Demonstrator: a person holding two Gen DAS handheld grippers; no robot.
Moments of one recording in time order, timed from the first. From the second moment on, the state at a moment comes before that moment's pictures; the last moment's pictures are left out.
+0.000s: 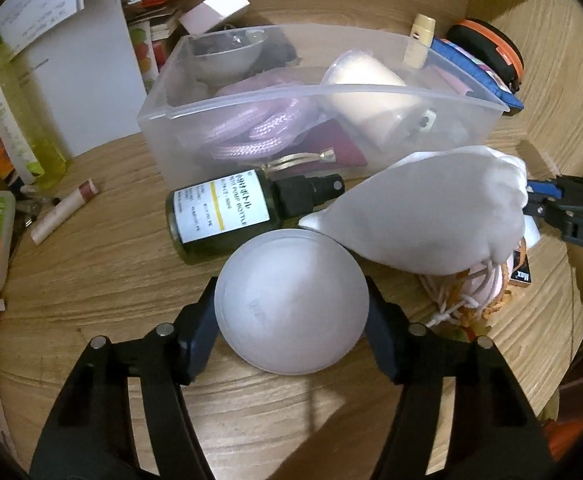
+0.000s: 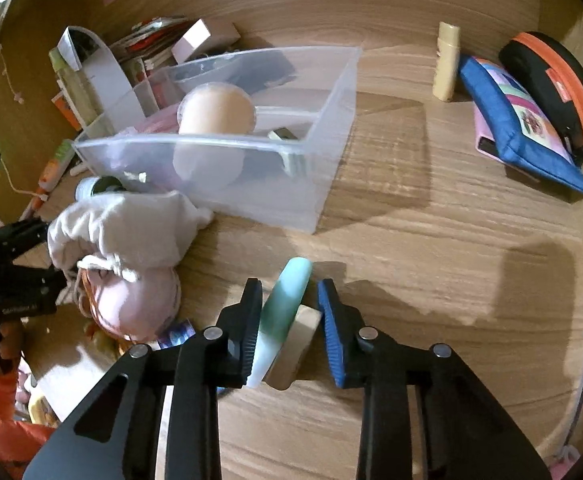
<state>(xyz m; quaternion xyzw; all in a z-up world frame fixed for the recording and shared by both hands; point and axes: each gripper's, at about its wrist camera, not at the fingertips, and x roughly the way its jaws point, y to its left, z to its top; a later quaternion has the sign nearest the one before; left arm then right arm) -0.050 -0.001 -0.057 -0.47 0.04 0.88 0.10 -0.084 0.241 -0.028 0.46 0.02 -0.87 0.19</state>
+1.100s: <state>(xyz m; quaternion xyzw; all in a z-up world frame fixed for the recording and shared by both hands) -0.015 -0.019 0.018 -0.35 0.00 0.94 0.07 -0.076 0.261 -0.026 0.45 0.03 -0.88 0.16</state>
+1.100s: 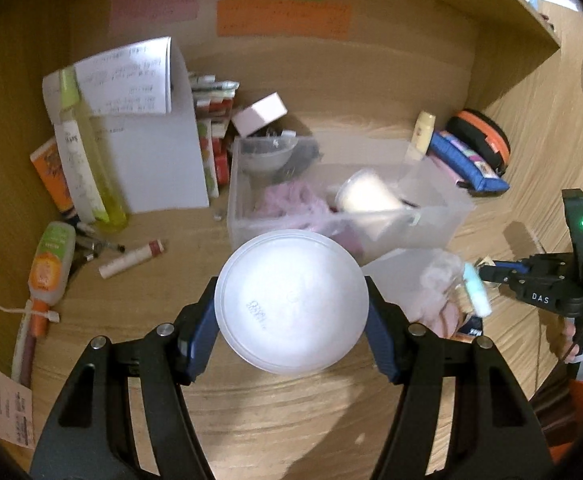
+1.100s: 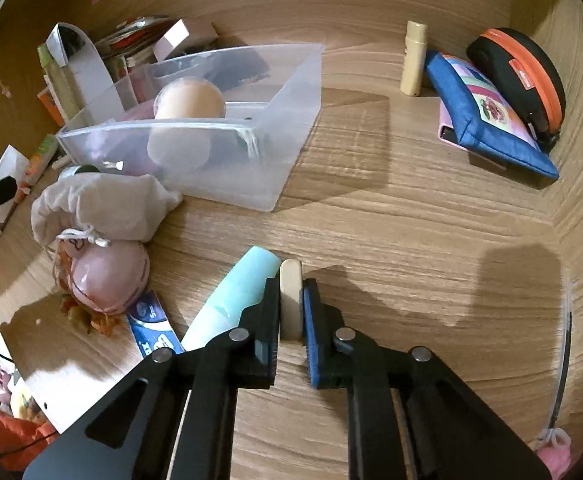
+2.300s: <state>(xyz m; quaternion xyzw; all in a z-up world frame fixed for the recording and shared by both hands) -0.140 0.016 0.026 -0.36 -0.02 0.93 0.12 -0.138 0.215 0.038 0.36 -0.02 -0.91 0.20</state>
